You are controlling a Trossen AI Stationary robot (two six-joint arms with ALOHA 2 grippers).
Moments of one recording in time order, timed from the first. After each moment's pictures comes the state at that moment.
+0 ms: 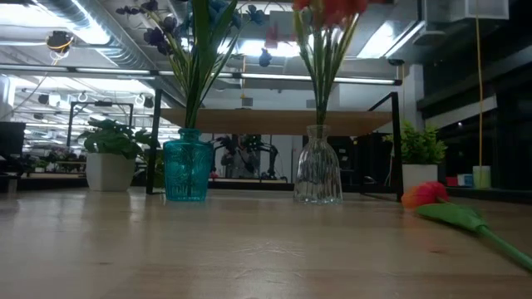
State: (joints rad) left arm -0.65 1.68 0.89 0.62 -0.63 -0.07; right arm 1.26 1.41 1.06 -0.88 1.03 1.58
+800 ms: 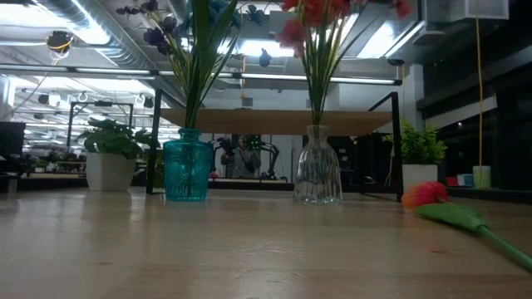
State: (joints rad) left arm -0.65 1.68 0.89 0.73 -0.50 -0.07; right arm 1.09 1.41 1.06 -0.50 0.98 0.99
